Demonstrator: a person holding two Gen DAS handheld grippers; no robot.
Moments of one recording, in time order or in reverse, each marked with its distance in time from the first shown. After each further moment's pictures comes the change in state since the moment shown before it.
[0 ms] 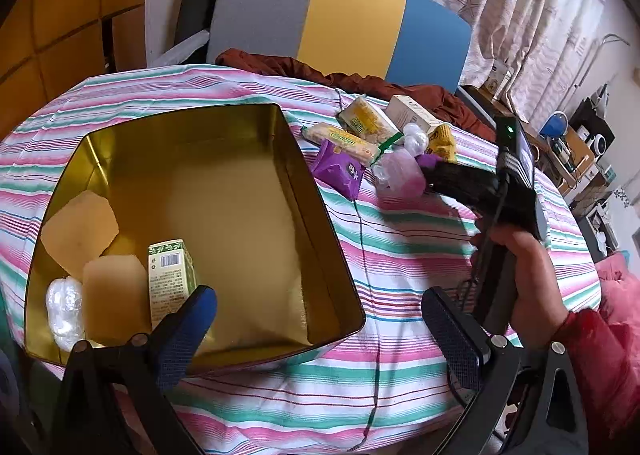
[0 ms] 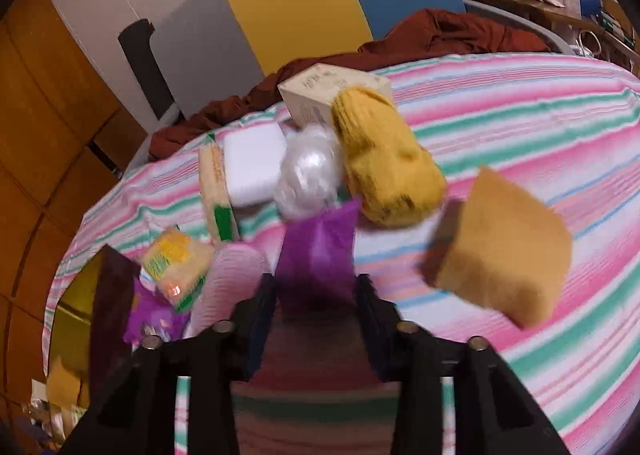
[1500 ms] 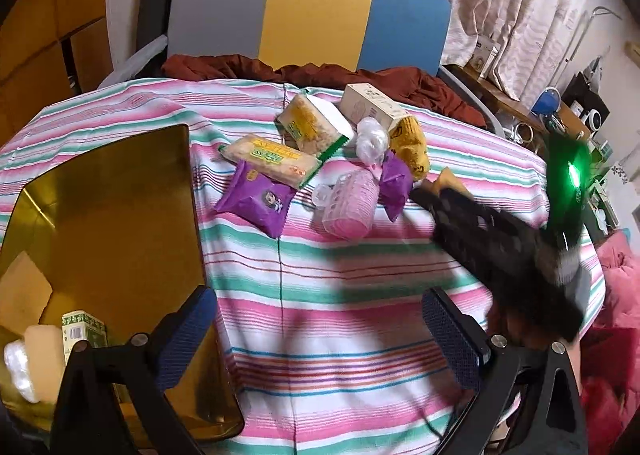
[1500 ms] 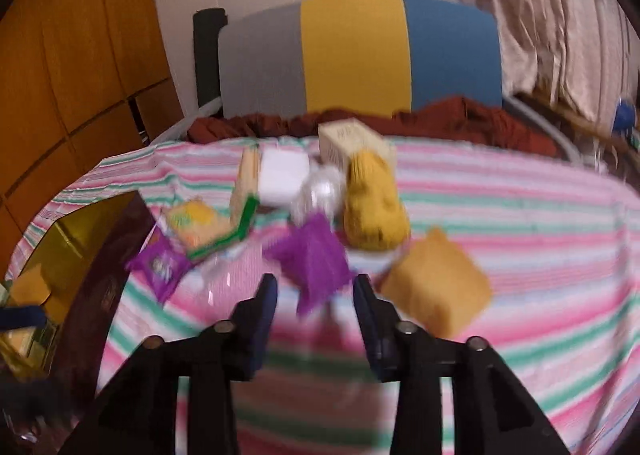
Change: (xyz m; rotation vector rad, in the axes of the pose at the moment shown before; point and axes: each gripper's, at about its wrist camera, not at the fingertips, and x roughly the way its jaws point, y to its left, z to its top) left arm 0.057 -0.075 0.044 0.078 0.049 -0.013; right arm -0.040 0.019 0.003 -0.353 -0.136 -0.042
